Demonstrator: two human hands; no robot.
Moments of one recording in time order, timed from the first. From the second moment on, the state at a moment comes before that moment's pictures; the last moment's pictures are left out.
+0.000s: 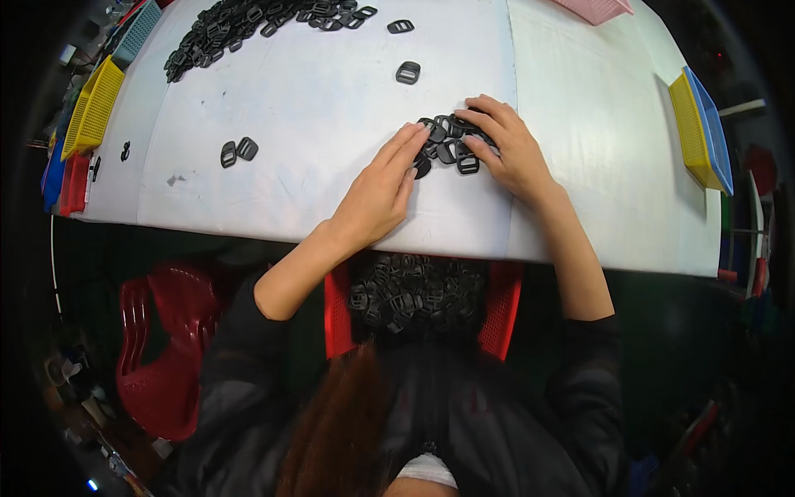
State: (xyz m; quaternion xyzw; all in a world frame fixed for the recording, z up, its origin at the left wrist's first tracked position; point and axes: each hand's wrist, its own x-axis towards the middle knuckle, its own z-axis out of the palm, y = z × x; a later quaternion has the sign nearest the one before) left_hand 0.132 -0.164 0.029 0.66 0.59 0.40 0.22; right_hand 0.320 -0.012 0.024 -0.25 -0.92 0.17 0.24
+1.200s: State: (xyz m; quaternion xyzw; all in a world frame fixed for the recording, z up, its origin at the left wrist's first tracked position) left_hand 0.129 -0.213 0.040 0.63 0.67 0.36 0.16; right_hand 0.305 -0.091 0.032 -0.40 -0.86 0.02 0.31
